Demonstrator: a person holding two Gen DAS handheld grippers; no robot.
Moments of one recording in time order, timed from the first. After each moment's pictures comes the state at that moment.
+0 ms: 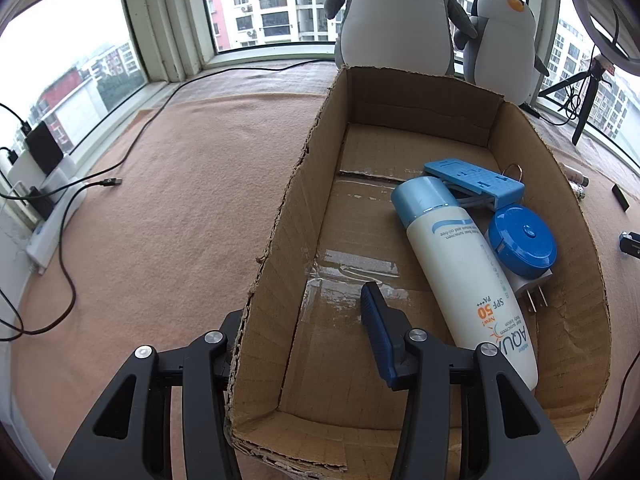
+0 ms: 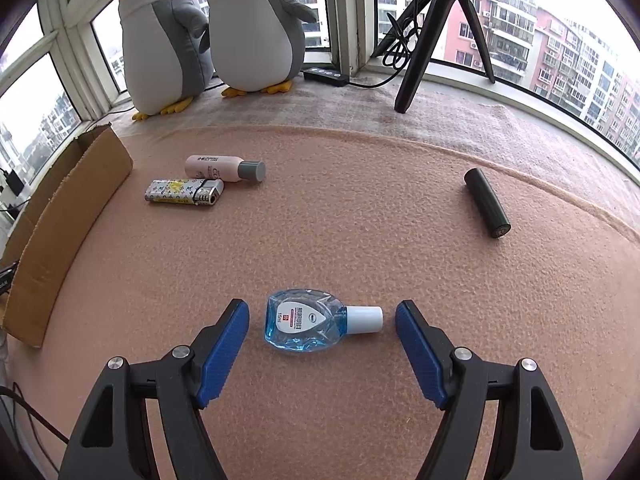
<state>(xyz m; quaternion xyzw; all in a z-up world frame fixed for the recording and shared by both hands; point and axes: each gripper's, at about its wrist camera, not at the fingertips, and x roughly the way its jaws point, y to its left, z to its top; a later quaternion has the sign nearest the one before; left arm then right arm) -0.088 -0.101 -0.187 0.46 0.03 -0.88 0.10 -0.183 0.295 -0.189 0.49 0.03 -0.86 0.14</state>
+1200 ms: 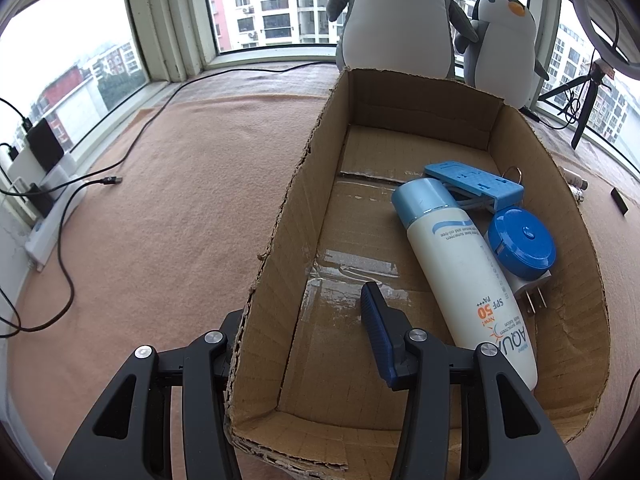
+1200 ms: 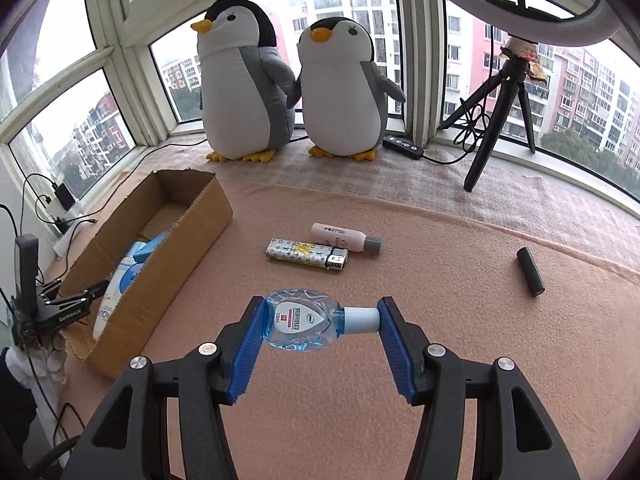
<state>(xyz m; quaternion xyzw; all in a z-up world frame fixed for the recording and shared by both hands) -0.088 -0.100 -0.186 0.46 0.03 -0.88 0.10 -0.152 0.215 -0.113 0.42 0.02 -0.88 0.21</state>
